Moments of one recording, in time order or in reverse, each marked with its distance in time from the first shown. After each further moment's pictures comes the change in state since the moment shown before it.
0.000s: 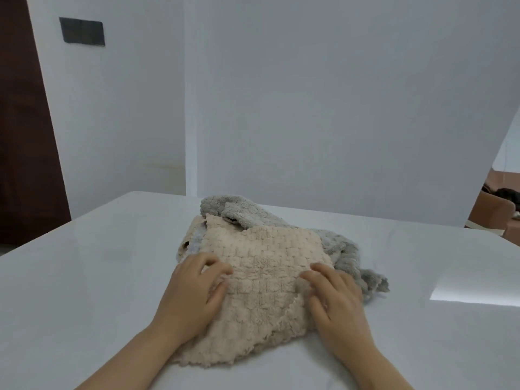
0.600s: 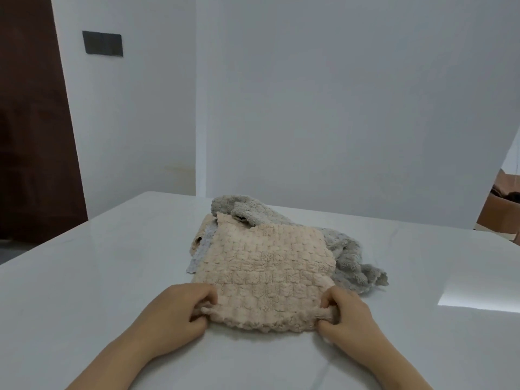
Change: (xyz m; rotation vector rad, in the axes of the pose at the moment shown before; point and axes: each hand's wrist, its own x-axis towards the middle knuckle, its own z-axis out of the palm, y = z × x) left_hand -0.040 0.003 -0.049 -0.053 -0.384 -0.143; right_hand -0.018 0.004 -0.028 0.177 -0.462 0.224
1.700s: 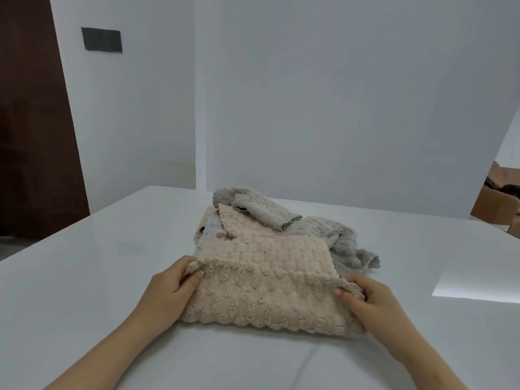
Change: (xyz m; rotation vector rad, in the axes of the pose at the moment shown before) left_hand -0.023 0.021 -0.014 -0.313 0.237 -0.306; right_hand -0.044 -0.020 -0.031 0.520 0.137 0.165
